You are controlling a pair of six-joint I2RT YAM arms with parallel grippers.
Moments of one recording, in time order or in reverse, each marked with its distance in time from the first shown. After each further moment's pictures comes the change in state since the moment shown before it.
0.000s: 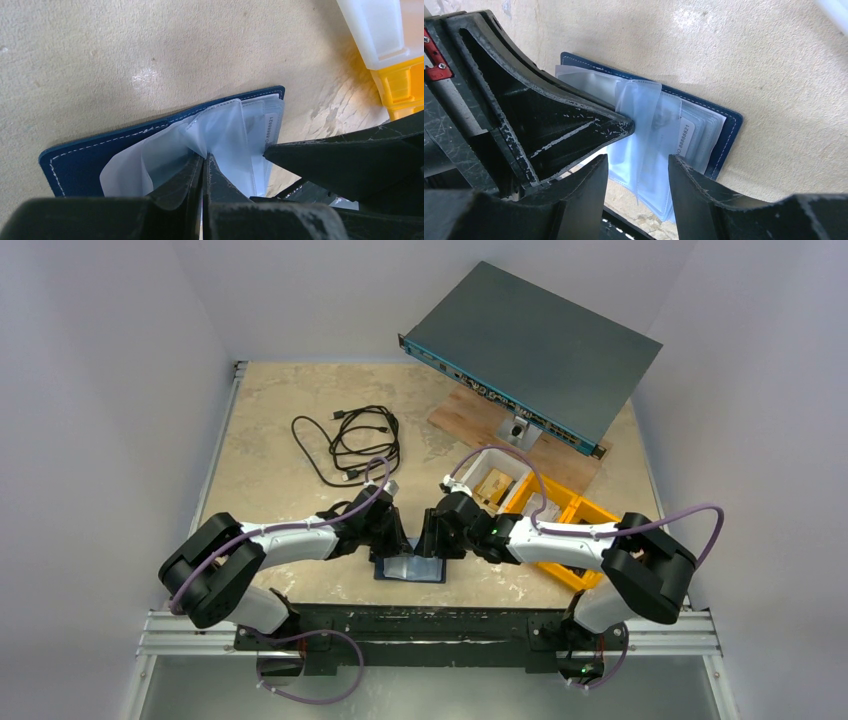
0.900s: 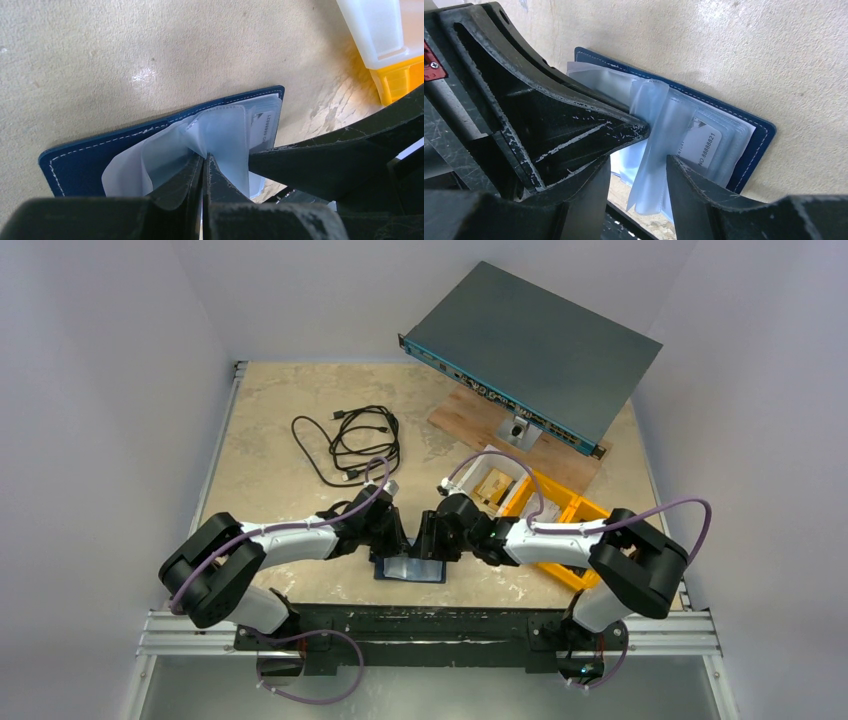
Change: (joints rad) left arm 0.002 0.002 0.000 0.001 0.011 0.000; right arm 0.000 0.046 -0.038 0.129 -0.077 0.039
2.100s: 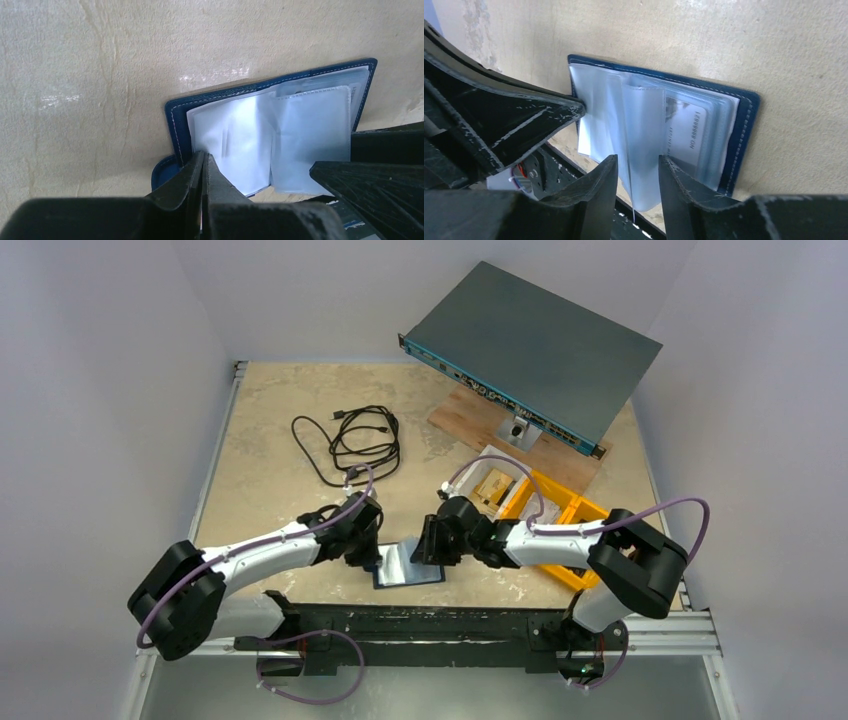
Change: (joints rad) left arm -0.001 -0.204 0.010 -0.415 -0.211 0.081; right arm 0.000 0.000 -0.029 0.028 -0.042 0.039
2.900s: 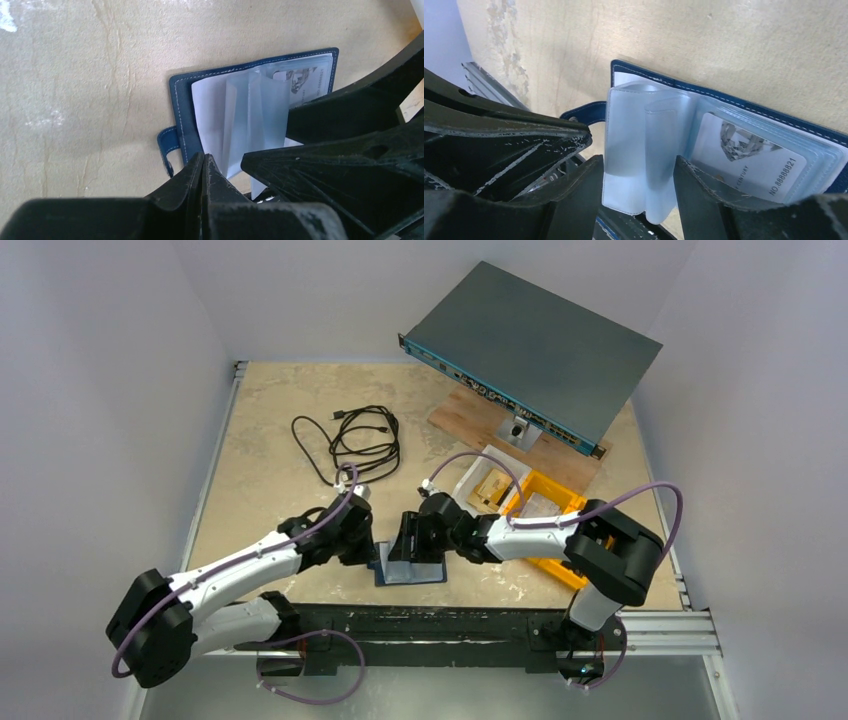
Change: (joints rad) left arm 0.000 -0.150 -0.003 -0.053 0.003 0.003; right arm 0.039 0.121 0.113 0.039 -0.030 0.014
